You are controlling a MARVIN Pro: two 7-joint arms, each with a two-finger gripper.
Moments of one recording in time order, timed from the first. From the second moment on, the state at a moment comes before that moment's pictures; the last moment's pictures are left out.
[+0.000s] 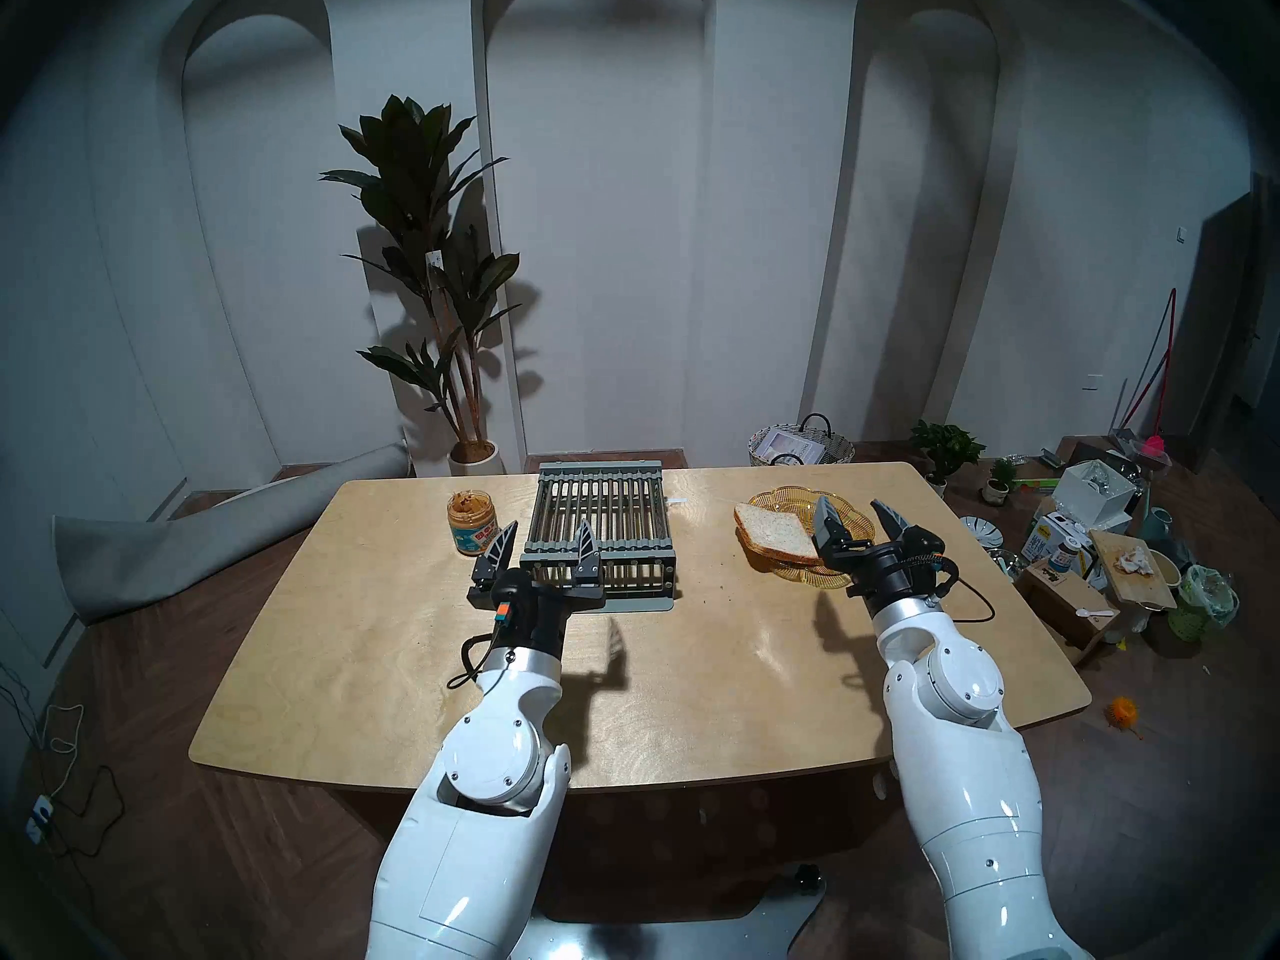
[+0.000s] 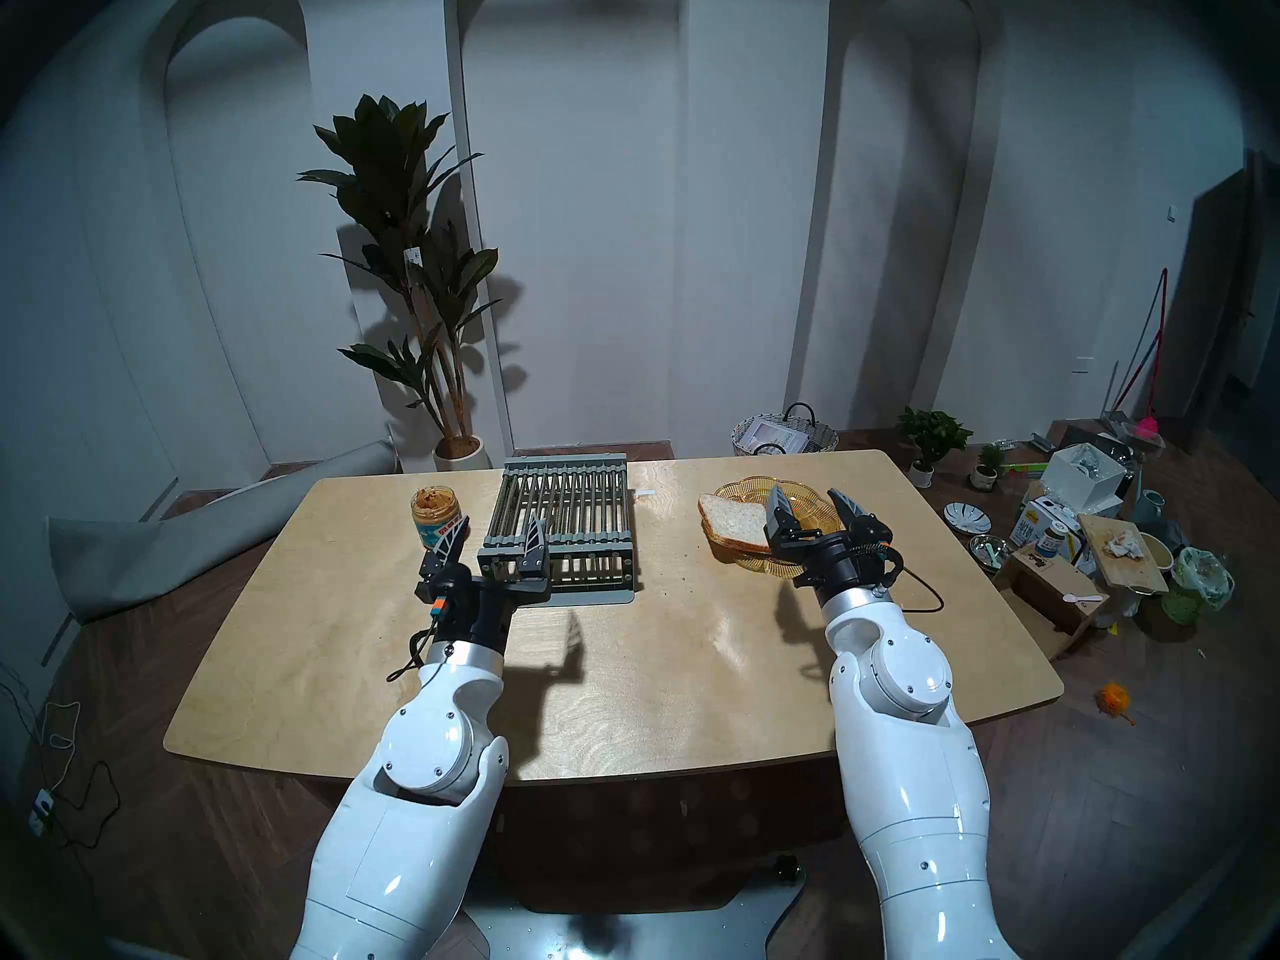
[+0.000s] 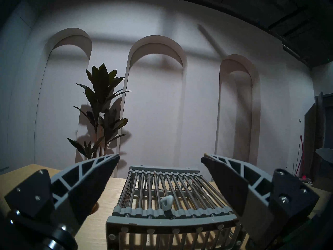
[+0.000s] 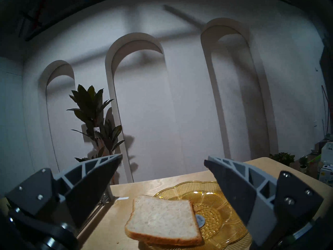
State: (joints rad) left arm 1.70 -1.56 -1.35 -1.64 -0.03 -0.30 0.15; right arm -1.54 -1.47 1.74 -1.50 0.35 -0.16 0.26
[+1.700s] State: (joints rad) left arm 1.37 -1.62 -1.04 -1.21 -0.01 -0.41 0.75; right arm -1.28 -1.38 1.81 -1.23 0.43 -0.31 0.36
